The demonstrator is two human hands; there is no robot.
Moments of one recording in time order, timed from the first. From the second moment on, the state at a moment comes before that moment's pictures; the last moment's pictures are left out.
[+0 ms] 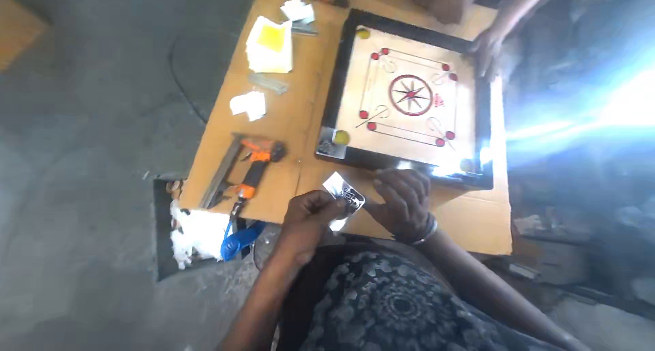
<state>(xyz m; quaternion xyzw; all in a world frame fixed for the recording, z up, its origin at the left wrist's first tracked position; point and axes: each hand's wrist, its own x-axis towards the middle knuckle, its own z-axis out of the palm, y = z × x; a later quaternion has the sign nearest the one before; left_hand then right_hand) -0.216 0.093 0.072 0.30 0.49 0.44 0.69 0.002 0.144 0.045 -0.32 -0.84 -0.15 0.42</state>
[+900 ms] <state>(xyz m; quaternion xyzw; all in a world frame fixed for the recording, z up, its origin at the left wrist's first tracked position) 0.190 0.260 0.014 0.69 0.57 0.03 0.44 0.314 0.150 -0.012 -0.81 -0.31 0.37 0.33</state>
